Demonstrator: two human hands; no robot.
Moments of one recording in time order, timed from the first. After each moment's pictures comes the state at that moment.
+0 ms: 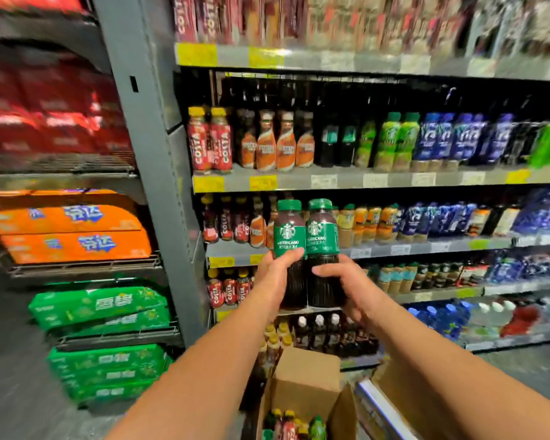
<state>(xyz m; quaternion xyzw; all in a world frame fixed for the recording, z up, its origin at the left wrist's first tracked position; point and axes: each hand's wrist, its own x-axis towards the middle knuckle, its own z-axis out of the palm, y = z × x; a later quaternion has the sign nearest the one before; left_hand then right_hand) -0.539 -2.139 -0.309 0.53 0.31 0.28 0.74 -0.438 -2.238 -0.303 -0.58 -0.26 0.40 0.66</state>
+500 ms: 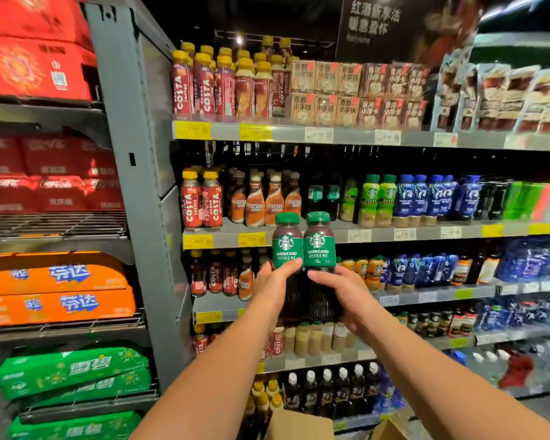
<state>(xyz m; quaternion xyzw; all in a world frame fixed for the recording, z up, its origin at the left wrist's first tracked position) -0.490 -2.114 -0.230 0.56 0.28 0.32 0.71 -0.393 -2.216 -0.227 -0.59 -0.27 0.32 0.69</state>
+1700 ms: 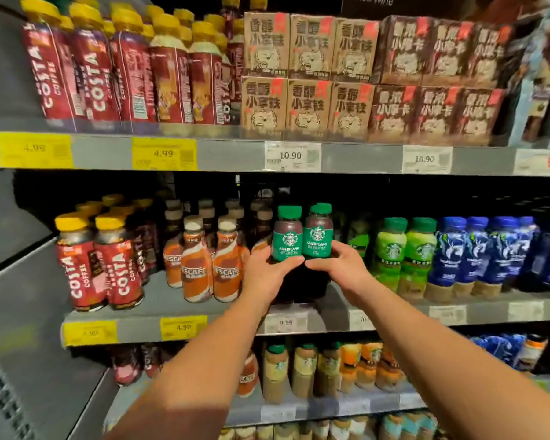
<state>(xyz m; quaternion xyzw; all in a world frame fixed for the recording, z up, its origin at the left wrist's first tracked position) -0.200 -1.931 -0.195 0.68 0.26 0.40 0.56 -0.075 -2.022 -0.178 -0.69 -0.35 0.21 0.60</state>
